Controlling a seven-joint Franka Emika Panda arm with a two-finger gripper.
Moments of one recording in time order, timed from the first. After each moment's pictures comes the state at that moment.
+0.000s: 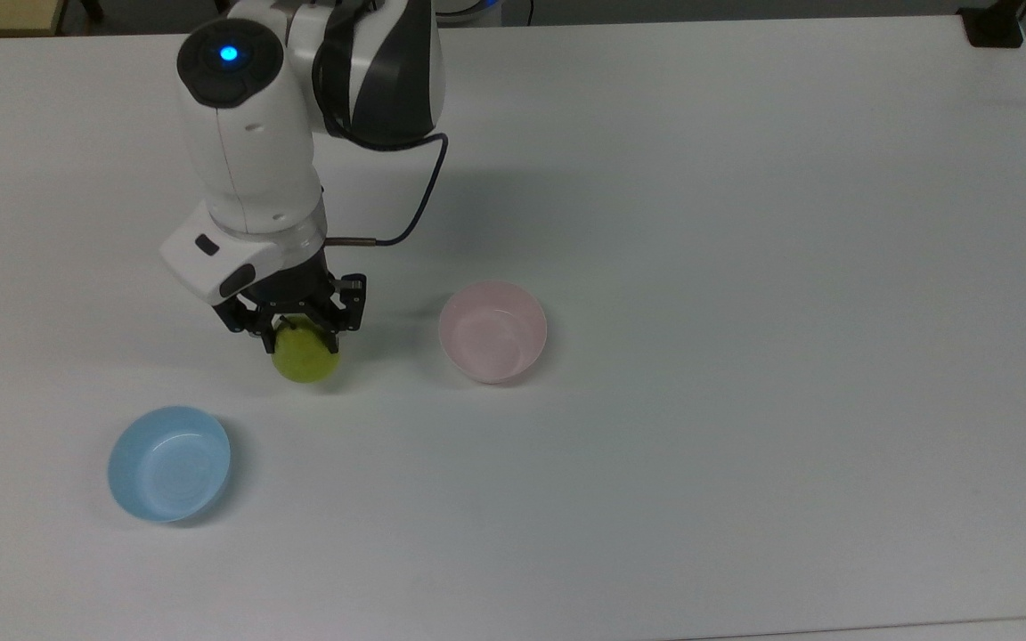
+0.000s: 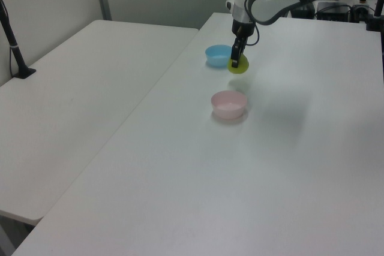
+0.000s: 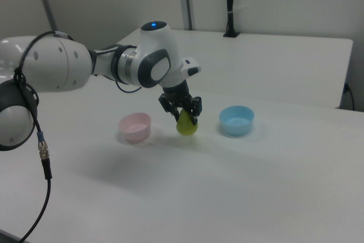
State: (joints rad) arm -0.08 0.53 -0.04 -1.51 -0.04 2.22 -0.18
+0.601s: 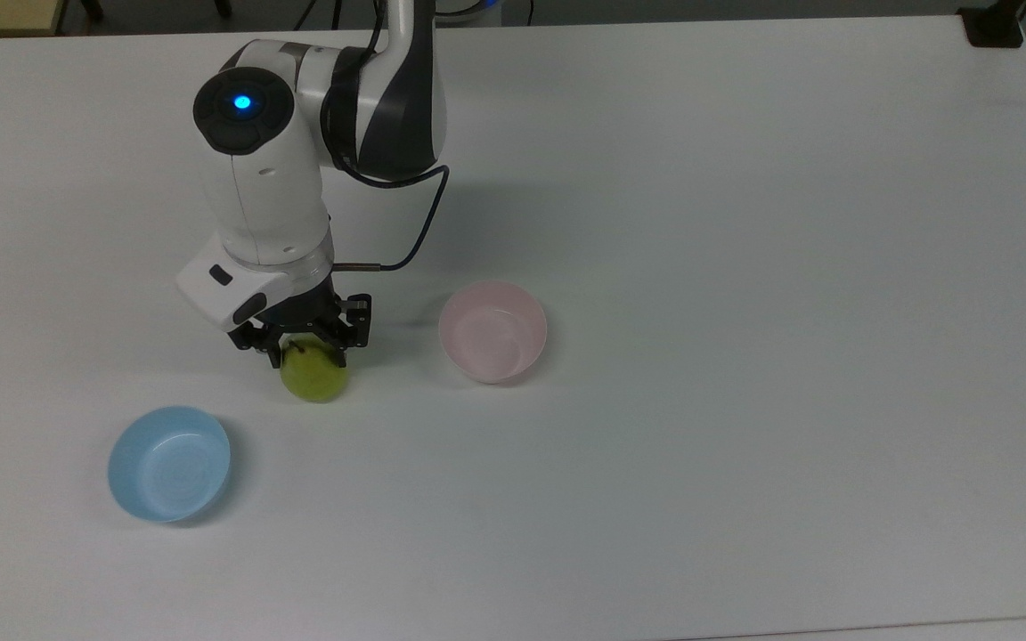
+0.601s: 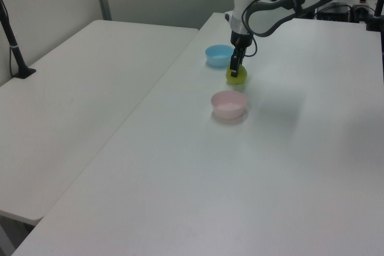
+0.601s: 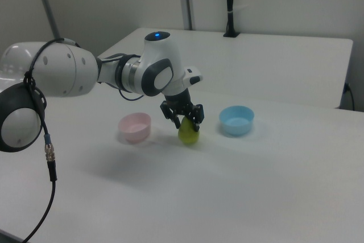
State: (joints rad) arm -0.08 0.59 -0.04 -1.51 -0.04 2.26 -0.18
